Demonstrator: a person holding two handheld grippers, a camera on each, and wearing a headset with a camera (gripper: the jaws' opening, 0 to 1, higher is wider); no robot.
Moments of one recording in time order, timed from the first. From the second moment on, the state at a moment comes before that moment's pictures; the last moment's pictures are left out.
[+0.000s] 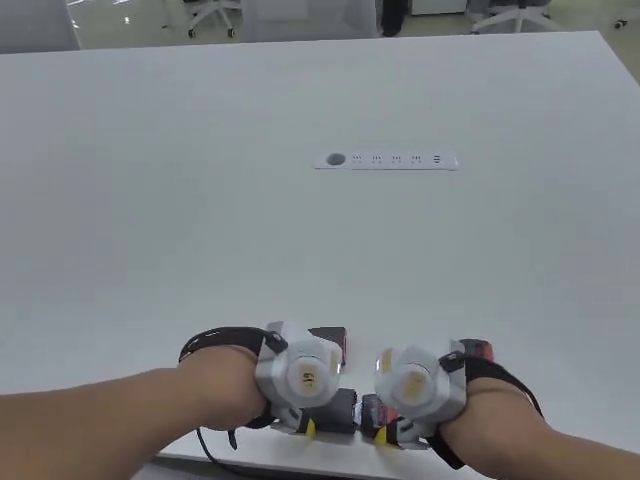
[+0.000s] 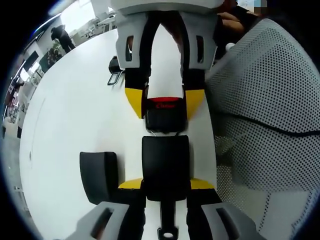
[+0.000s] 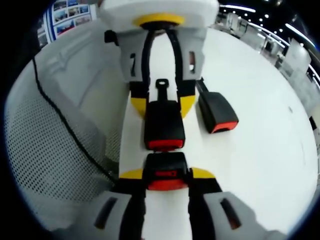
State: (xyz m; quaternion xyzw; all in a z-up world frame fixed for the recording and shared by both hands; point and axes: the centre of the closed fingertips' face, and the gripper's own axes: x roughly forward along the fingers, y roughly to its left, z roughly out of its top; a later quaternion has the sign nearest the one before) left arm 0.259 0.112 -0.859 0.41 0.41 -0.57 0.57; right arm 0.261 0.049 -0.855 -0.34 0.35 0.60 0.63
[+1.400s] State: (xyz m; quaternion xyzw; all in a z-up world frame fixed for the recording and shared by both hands) left arm 0.258 0.114 -0.864 0.42 0.42 -0.57 0.57; right arm 0.256 0.048 -0.855 -0.35 0.34 0.60 0.63
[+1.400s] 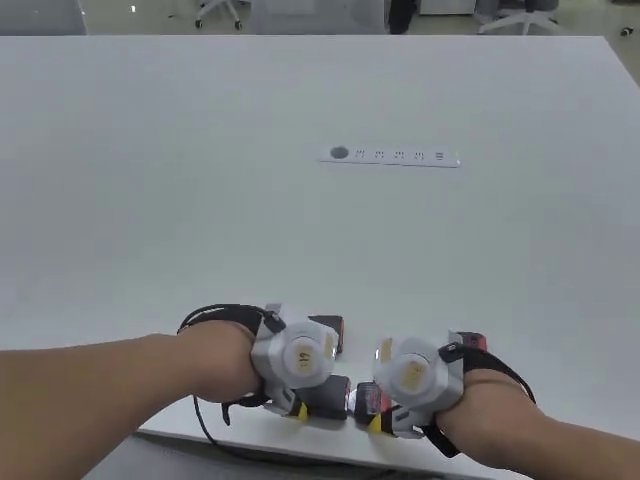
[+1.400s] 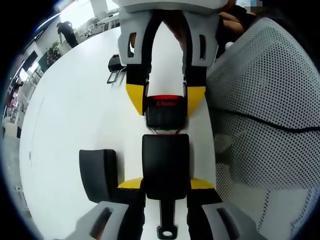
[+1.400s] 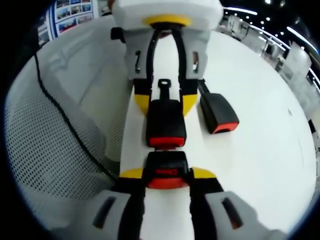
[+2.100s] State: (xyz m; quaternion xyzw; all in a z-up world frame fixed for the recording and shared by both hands) left arm 0.267 0.109 -0.826 0.43 0.39 -0.55 0.60; right arm 0.257 0.052 -0.824 -0.33 0.31 0.61 0.65
